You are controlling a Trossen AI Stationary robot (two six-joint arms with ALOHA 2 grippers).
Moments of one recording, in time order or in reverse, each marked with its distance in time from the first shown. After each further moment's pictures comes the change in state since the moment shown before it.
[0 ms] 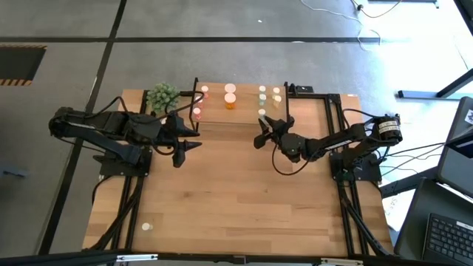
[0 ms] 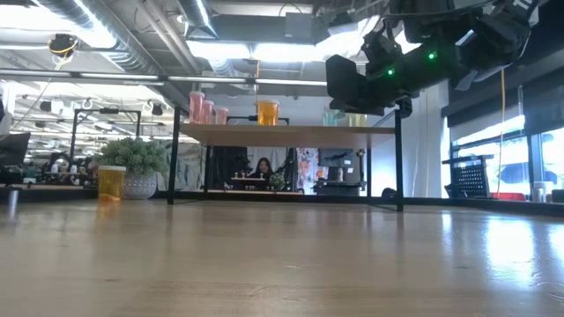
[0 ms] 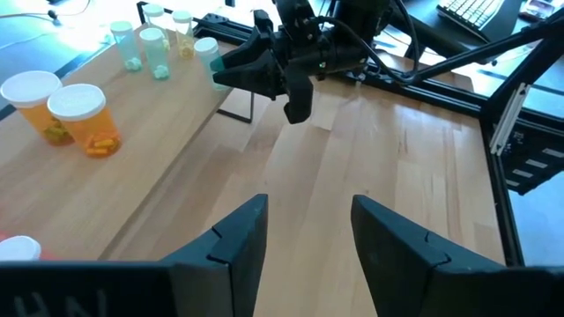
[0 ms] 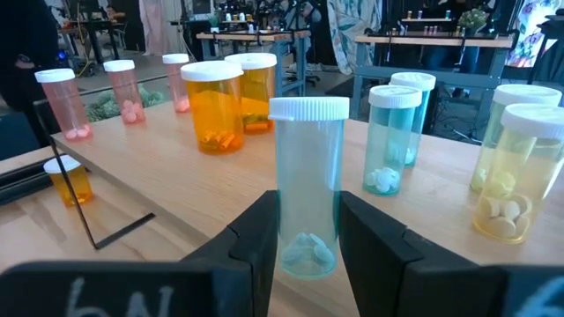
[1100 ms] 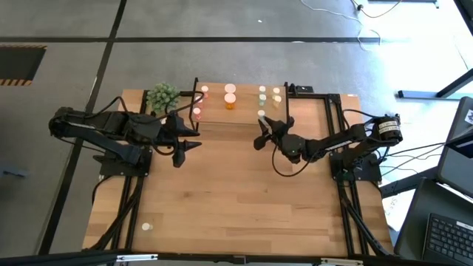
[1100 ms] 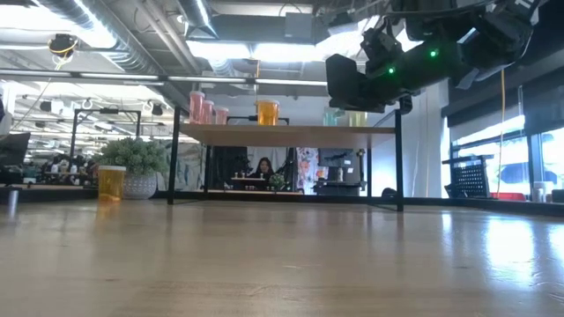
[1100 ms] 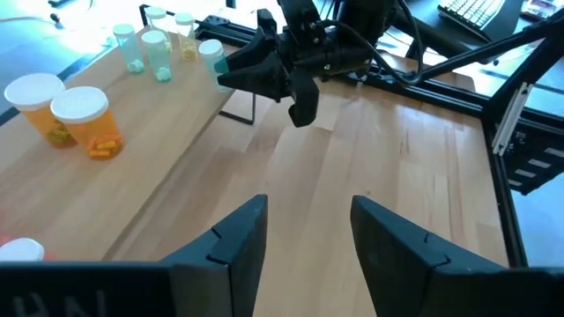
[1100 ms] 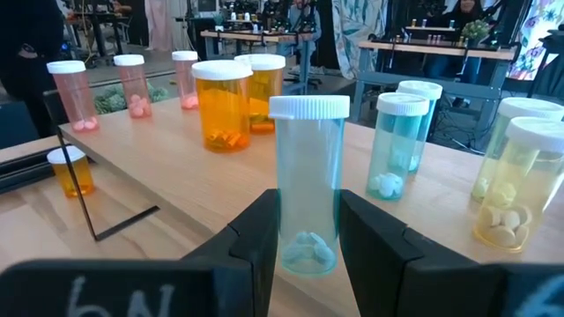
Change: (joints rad) left arm 0.000 0.000 0.000 0.000 -0.004 0.008; right arm 0.015 0.000 0.000 0.013 0.008 -0.054
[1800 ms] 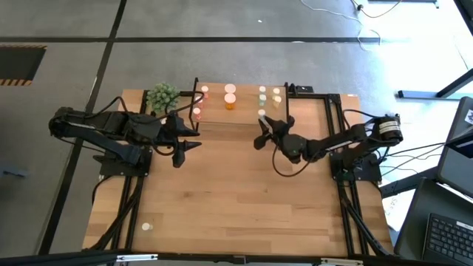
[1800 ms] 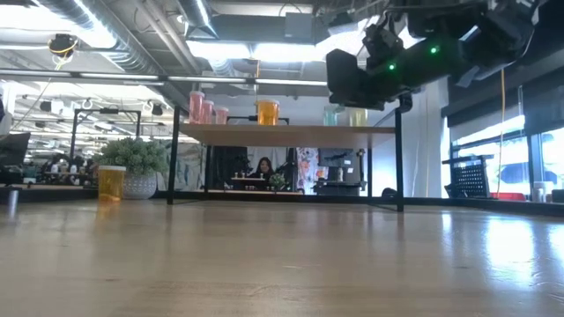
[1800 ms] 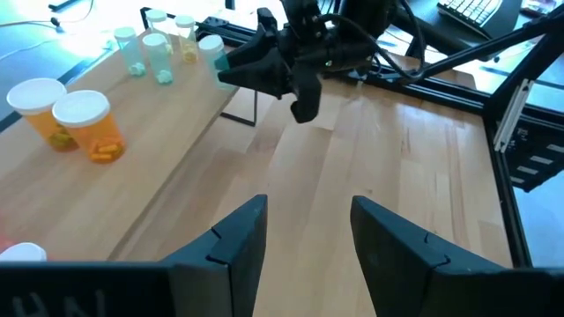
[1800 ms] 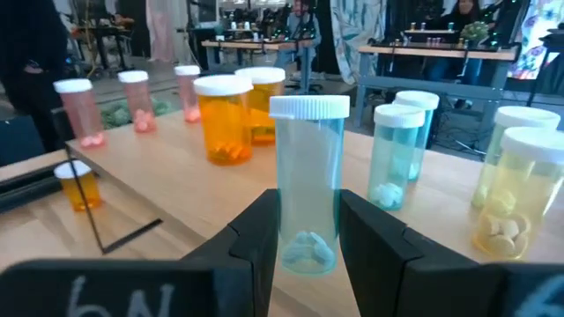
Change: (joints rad) left arm 0.000 0.000 0.000 0.000 0.000 0.016; right arm 0.006 -0.005 0.000 0.031 0.006 0.002
